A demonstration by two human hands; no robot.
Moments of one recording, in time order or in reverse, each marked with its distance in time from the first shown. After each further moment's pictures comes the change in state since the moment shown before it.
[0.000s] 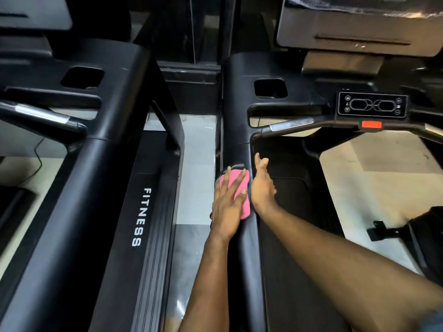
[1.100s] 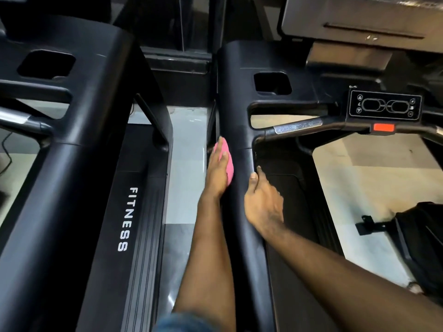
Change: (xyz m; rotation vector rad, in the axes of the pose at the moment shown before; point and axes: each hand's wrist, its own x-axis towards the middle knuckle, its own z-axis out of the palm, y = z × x) left_hand 0.139 -0.040 -0.008 -0.475 -0.042 -0.142; right_hand 0.011 0.002 0.011 -0.610 0.097 -0.077
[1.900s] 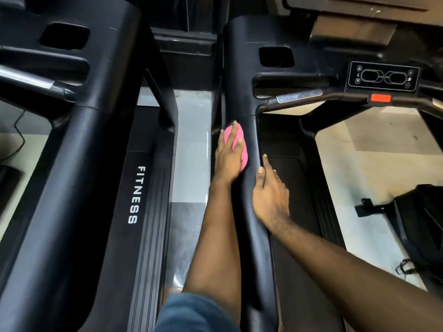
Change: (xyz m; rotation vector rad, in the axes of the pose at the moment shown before) left_hand -0.078 0.020 0.016 0.343 0.081 0.014; right_hand -0.082 0.039 -0.005 0.108 -0.006 -0.077
